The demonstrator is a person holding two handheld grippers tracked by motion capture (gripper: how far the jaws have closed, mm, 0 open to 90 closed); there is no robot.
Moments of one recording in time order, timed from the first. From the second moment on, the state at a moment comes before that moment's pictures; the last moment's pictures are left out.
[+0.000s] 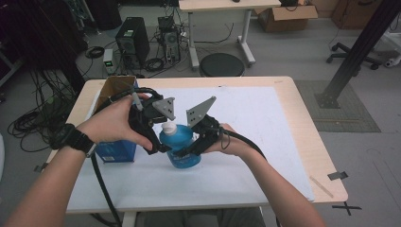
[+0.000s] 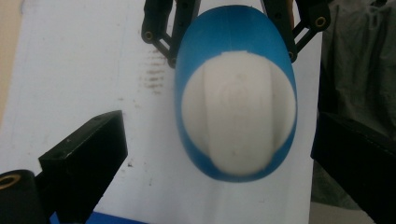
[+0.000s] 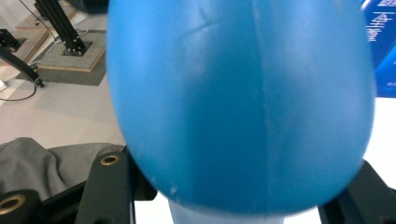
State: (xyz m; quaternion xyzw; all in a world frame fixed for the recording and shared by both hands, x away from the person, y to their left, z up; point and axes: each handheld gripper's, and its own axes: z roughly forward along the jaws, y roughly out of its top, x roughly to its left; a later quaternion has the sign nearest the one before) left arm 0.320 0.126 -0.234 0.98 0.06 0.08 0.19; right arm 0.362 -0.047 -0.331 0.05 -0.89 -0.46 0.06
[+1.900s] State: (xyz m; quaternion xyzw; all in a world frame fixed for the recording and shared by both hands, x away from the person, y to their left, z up) left arm 0.319 0.096 -0.236 0.99 0.05 0.07 0.11; right arm 0.356 -0.040 -0.331 0.05 -0.89 -0.45 0.06
